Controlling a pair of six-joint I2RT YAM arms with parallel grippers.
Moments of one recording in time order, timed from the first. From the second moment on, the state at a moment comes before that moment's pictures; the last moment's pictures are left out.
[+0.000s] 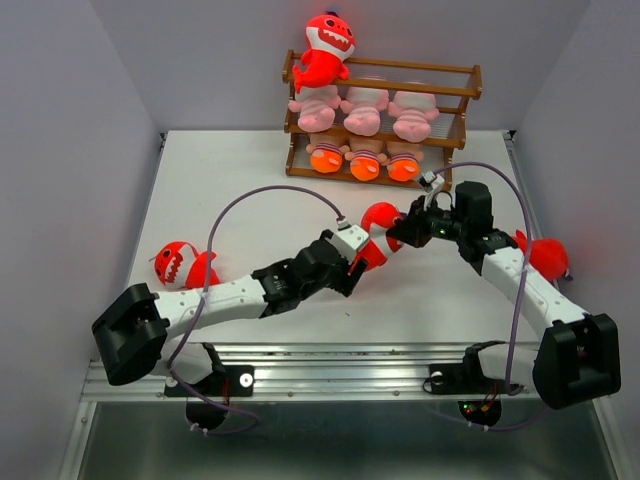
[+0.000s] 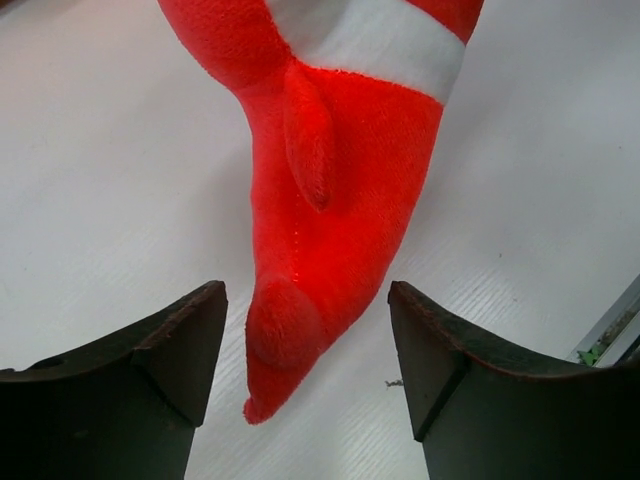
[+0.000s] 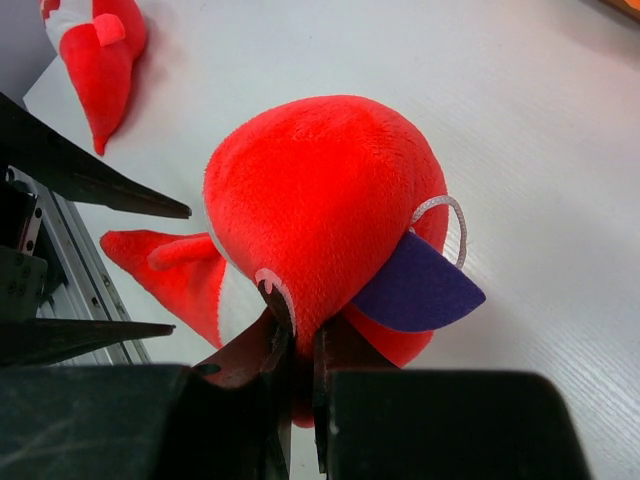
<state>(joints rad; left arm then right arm) -1.05 1.32 0.77 0.08 -0.22 -0.12 0.22 1.20 0.80 -0.07 -0.76 0.08</state>
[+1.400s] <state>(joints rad) -0.90 1.20 0.85 -0.06 -0.19 -0.04 0.10 1.09 0.80 -0.08 -0.57 0.00</state>
